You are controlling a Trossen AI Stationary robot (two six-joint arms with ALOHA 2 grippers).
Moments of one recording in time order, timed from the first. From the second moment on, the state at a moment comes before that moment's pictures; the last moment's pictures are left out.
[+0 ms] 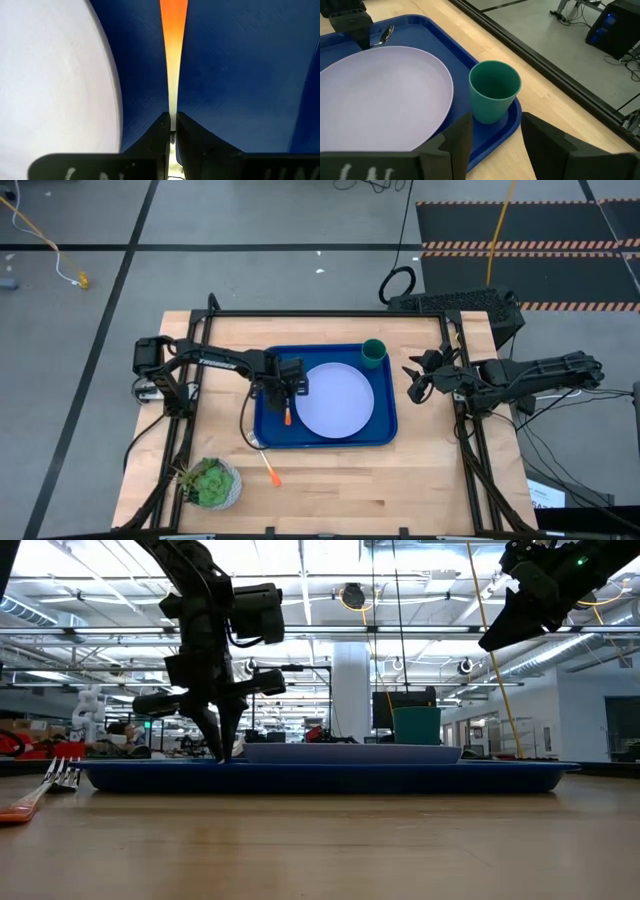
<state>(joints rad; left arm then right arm) 0.16 1.72 1.03 -0.65 0.08 1.72 0.12 0.68 0.60 -0.66 0.68 0.43</state>
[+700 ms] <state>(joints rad) 0.16 1.72 1.03 -0.65 0.08 1.68 0.12 0.68 0.60 -0.66 0.68 0.43</state>
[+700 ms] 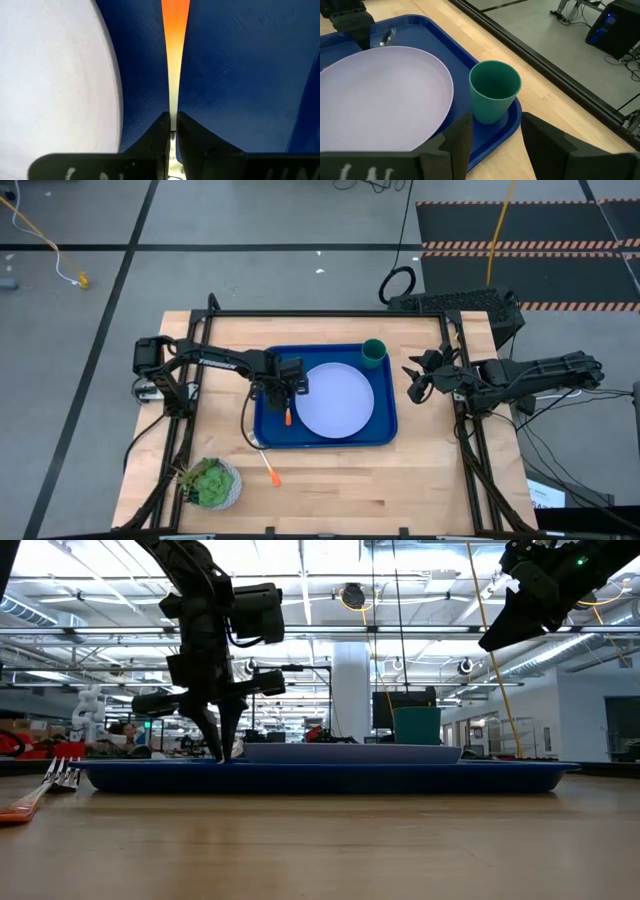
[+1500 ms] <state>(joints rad) 0.12 1.72 1.03 -0.62 -0.03 1.53 0.12 0.68 0.60 -0.66 0.68 0.43</state>
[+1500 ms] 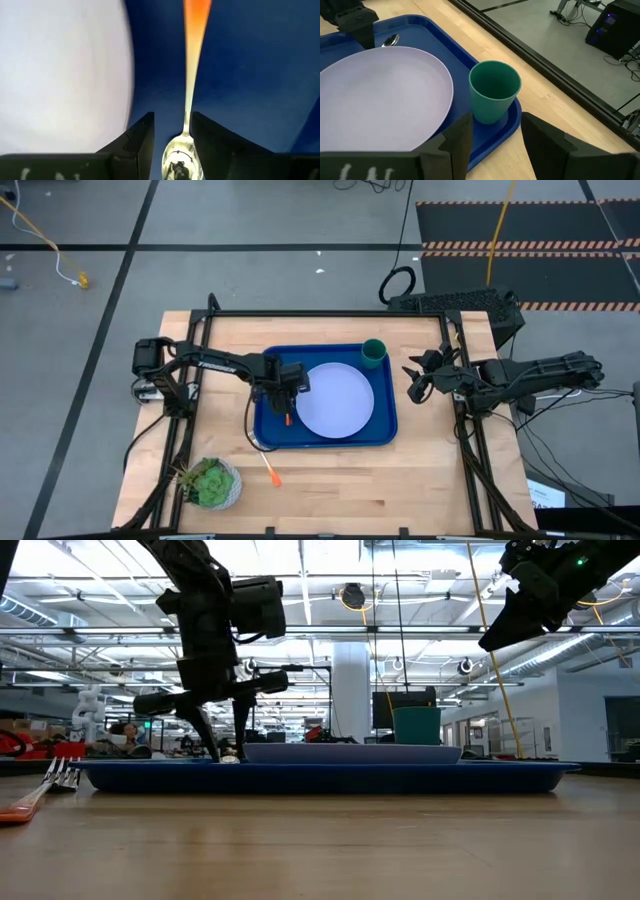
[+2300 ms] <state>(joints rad) 0.02 1.72 1.03 -0.64 -0.11 0.81 0.12 0.68 0.60 -0.66 0.68 0.43</state>
